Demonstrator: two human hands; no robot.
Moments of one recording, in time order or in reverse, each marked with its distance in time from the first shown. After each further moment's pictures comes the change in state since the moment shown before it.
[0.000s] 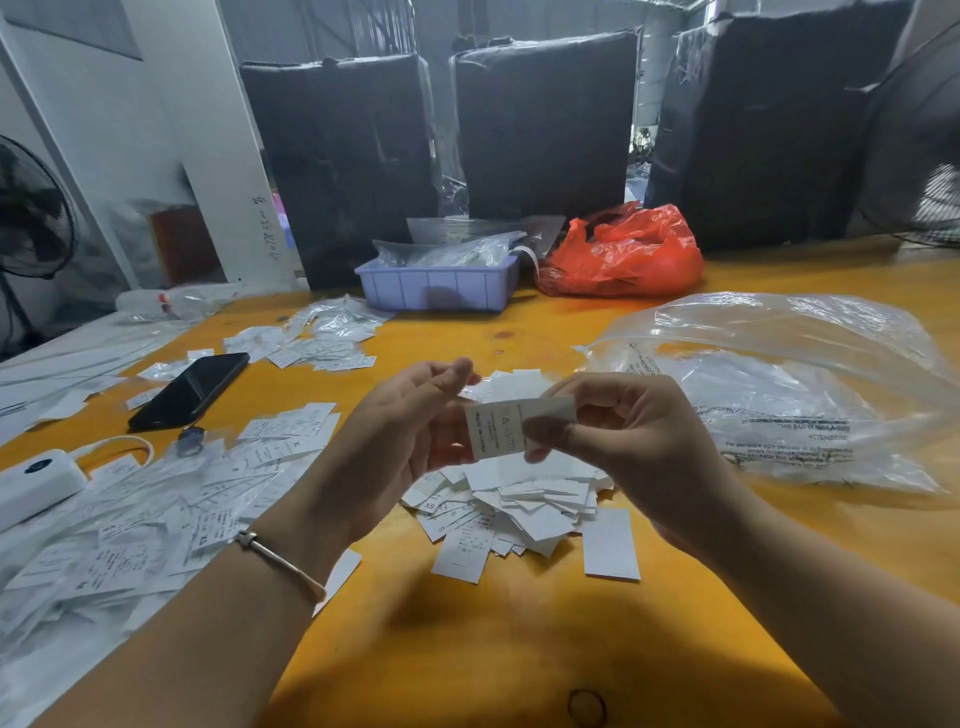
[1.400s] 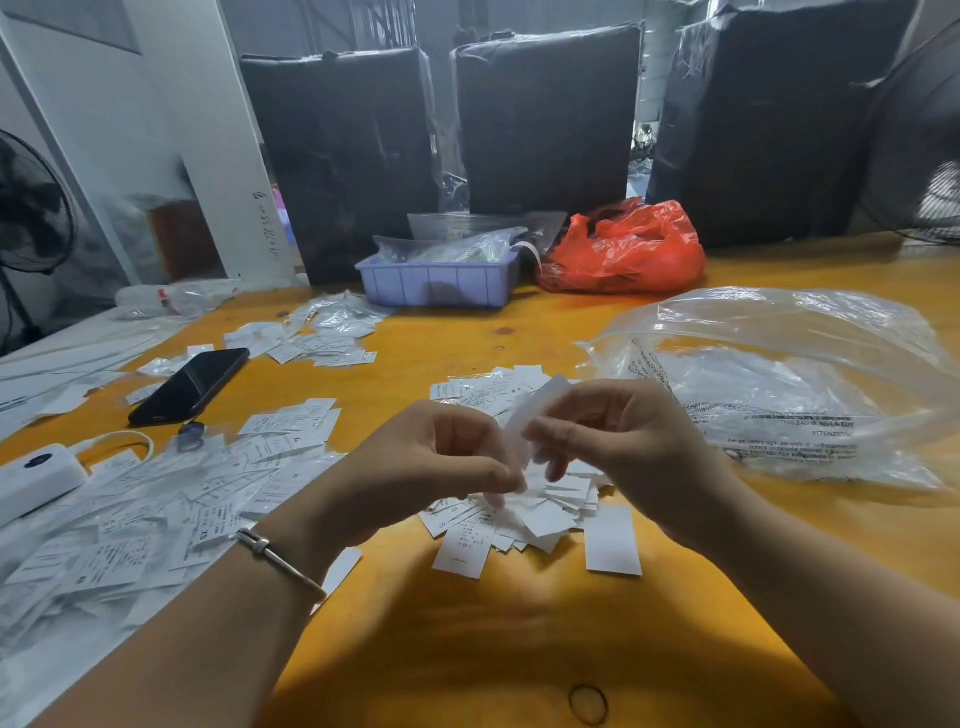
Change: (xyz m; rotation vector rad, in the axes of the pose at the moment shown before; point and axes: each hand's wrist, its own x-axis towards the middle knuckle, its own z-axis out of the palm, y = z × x) left_hand -0.001 -0.008 -0.001 0.437 -0.230 0.099; right_hand 0.002 0.009 -0.003 -0.089 -0.066 0.050
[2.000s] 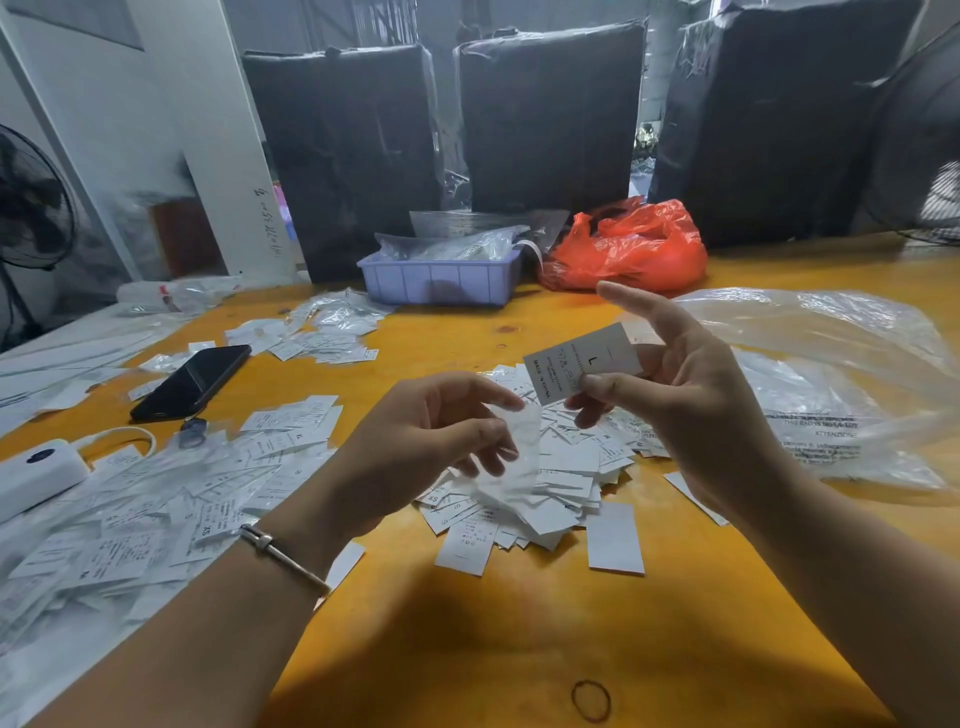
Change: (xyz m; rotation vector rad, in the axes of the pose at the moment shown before) left_hand 0.001 -0.002 -0.004 -0.036 0.137 0.077; right_hand 0.005 -0.009 -0.019 0.184 0.211 0.000
